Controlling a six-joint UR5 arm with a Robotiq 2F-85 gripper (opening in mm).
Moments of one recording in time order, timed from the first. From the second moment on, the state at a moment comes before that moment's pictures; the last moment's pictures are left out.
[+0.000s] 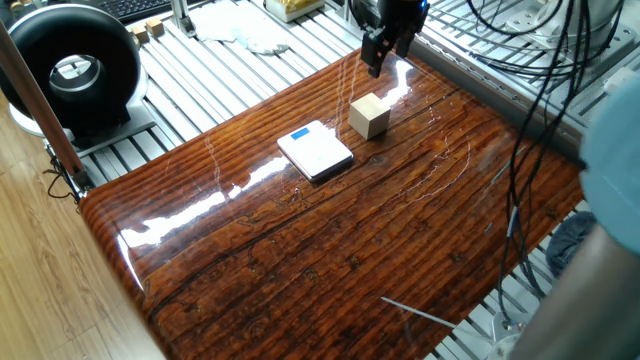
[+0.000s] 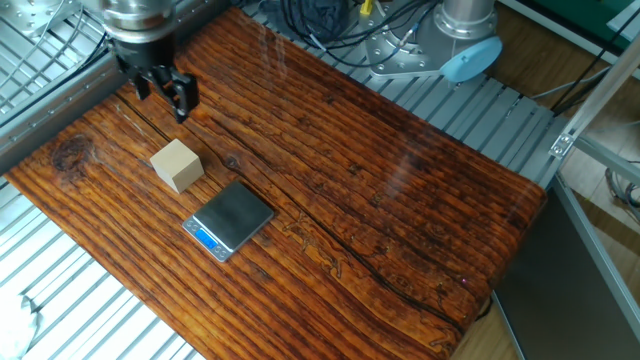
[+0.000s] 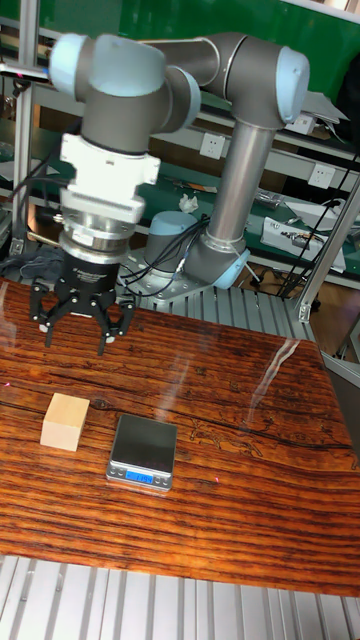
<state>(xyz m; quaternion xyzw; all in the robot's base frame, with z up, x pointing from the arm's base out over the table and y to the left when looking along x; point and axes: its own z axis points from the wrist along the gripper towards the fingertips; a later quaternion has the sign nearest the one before) 0.561 -0.140 0.164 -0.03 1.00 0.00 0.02</state>
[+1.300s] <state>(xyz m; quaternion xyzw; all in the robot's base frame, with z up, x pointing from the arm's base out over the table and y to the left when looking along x) 0.582 -0.132 0.130 -0.06 1.00 0.01 0.00</state>
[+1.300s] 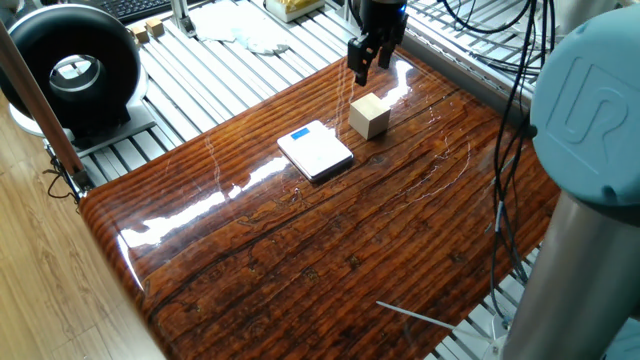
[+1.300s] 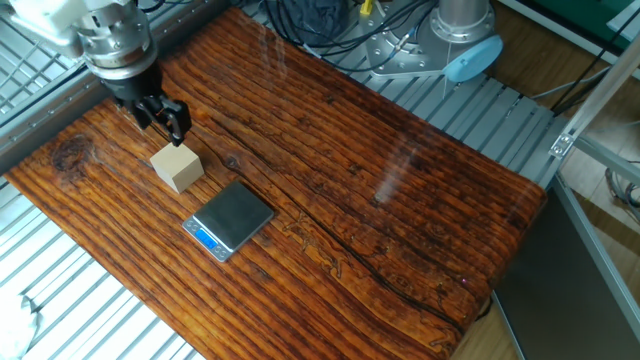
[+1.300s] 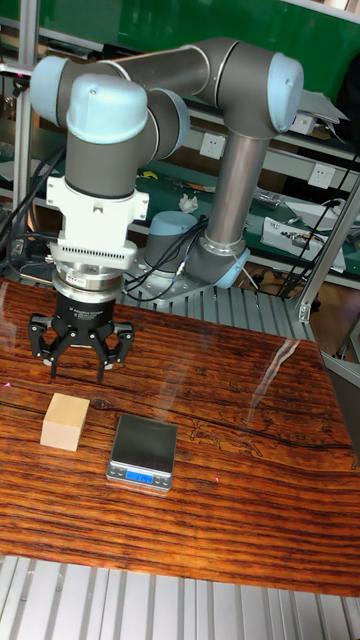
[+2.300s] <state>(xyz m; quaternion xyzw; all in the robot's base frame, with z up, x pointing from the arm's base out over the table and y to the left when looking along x) 0.590 -0.146 0.095 -0.03 1.00 0.01 -0.03</state>
